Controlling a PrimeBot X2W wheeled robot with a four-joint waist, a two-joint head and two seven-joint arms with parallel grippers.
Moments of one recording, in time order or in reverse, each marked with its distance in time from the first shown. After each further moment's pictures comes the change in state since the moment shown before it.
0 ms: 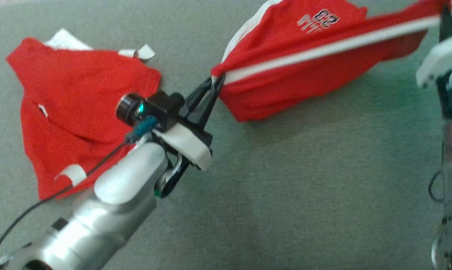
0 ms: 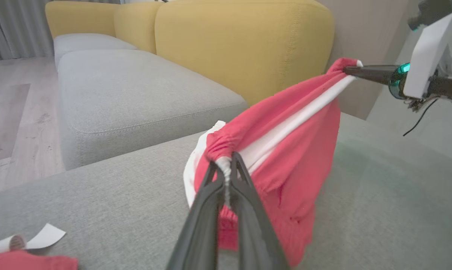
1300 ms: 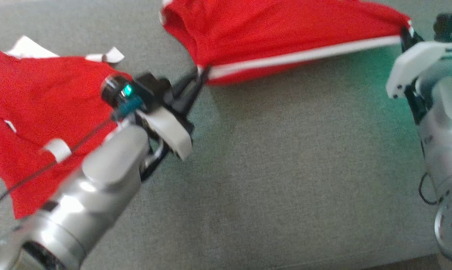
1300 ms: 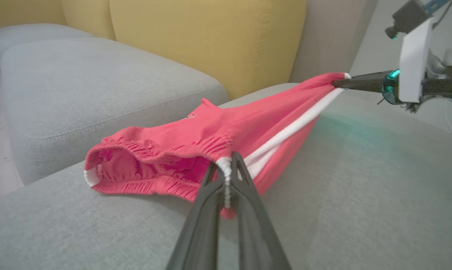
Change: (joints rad) left arm -0.131 0.002 -0.044 0.231 0.001 -0.168 -0.037; right arm -0.236 0.009 -0.052 0.576 -0.180 -0.003 -0.185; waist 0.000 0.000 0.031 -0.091
